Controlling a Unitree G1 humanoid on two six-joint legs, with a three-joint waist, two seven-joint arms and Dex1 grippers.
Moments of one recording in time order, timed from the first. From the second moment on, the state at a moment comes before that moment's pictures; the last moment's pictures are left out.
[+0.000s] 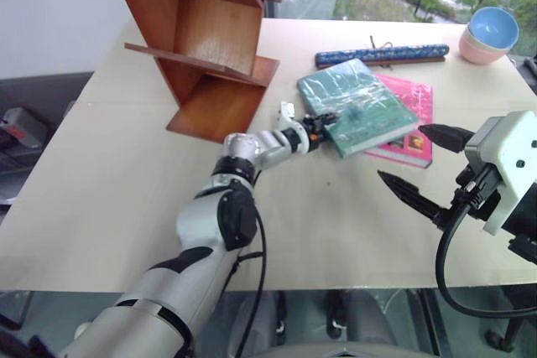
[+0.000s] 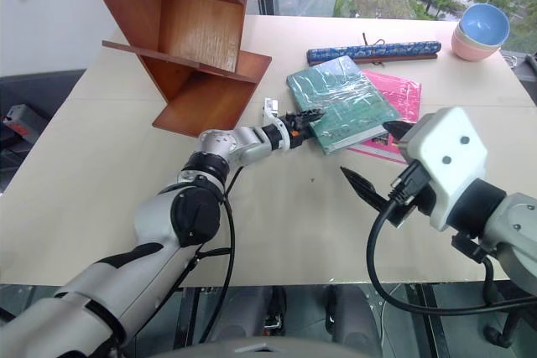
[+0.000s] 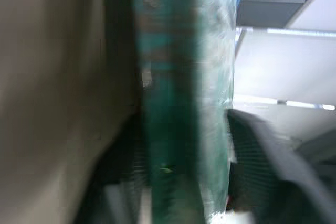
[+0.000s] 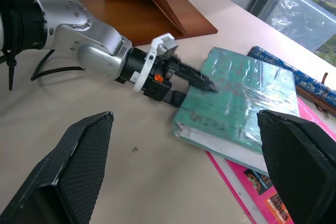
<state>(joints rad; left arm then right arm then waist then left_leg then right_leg) -1.17 0.03 0.60 1.19 -0.79 0.93 -0.30 0.02 -1.21 -0.54 -1.04 1.37 0.80 -0.02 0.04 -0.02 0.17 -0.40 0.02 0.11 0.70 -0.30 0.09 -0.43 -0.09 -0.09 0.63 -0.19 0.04</state>
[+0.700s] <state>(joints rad) -0.78 0.10 0.39 0.12 -0.96 1.43 -0.35 0.00 -1.17 -0.48 -1.01 1.32 0.76 -0.01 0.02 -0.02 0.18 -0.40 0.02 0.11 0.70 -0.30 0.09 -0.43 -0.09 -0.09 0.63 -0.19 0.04</state>
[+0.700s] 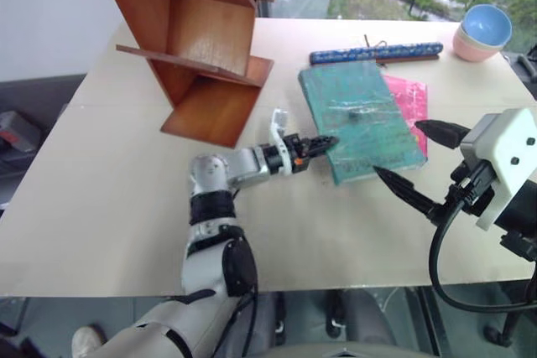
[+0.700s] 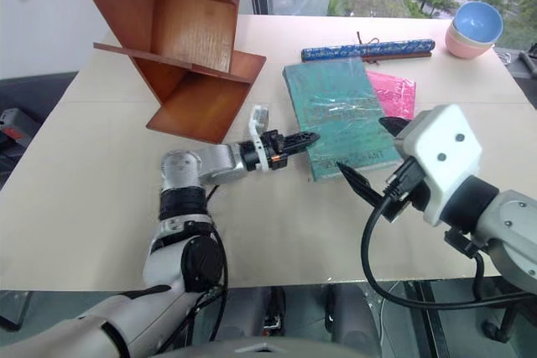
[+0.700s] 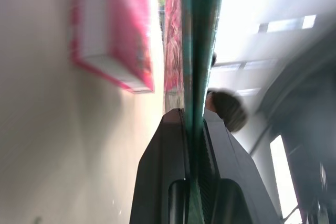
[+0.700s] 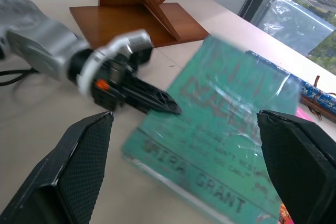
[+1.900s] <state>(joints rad) -1.32 1.16 -0.22 0.64 0.22 -0.42 -1.40 -0.05 -0.99 -0.53 -0.84 1.09 0.64 0.39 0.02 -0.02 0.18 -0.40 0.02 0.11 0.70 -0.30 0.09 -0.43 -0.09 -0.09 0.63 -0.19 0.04</state>
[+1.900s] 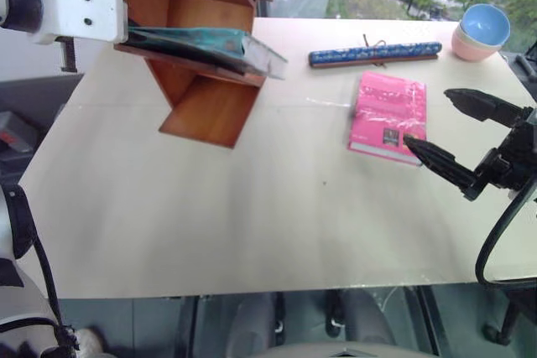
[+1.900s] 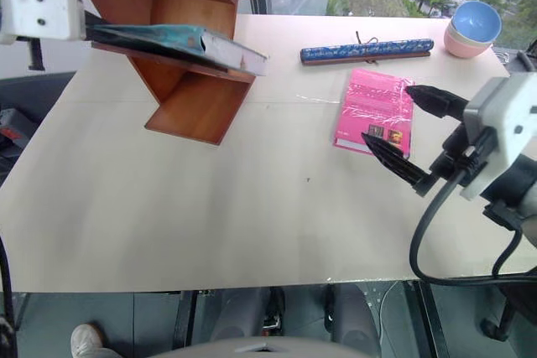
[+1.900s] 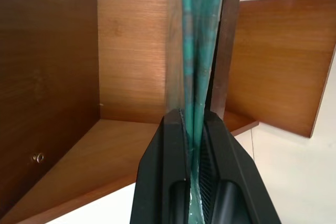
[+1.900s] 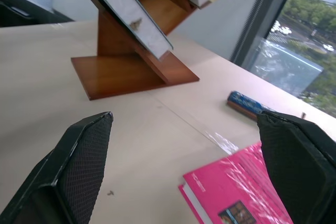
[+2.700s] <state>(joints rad) -0.78 1.26 0.29 0.38 -0.31 0.14 -1.45 -0.30 -0.98 -0.34 -0.67 0.99 0.61 0.63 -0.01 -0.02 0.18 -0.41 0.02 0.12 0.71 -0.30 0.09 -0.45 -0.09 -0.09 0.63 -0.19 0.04</state>
